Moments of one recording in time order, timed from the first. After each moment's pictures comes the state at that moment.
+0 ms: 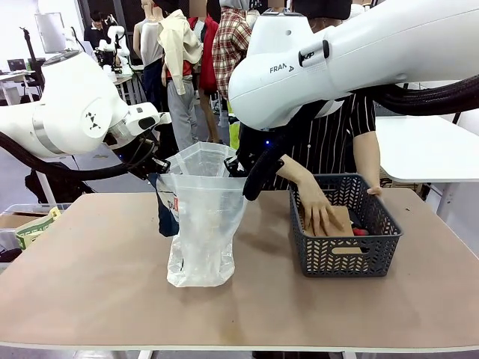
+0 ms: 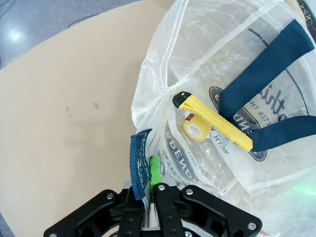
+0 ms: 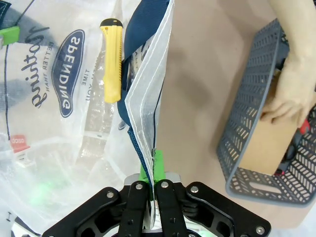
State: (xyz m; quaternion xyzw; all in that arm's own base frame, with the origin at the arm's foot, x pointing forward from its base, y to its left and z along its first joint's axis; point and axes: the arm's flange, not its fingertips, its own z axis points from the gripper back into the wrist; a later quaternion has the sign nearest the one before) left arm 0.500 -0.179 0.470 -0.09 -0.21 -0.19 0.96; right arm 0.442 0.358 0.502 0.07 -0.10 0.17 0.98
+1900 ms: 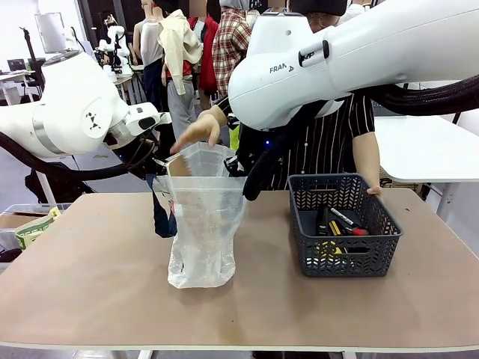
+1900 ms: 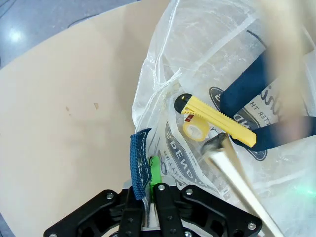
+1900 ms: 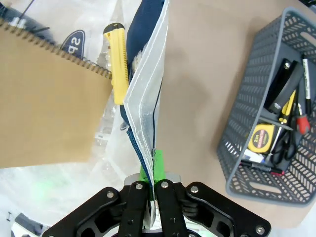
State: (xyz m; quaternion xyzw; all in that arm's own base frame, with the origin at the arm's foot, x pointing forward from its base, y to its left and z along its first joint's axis) left arm 0.500 -0.179 0.470 -0.09 -0.21 -0.19 0.96; right arm 0.442 0.359 0.502 0.07 -0.10 0.17 0.98
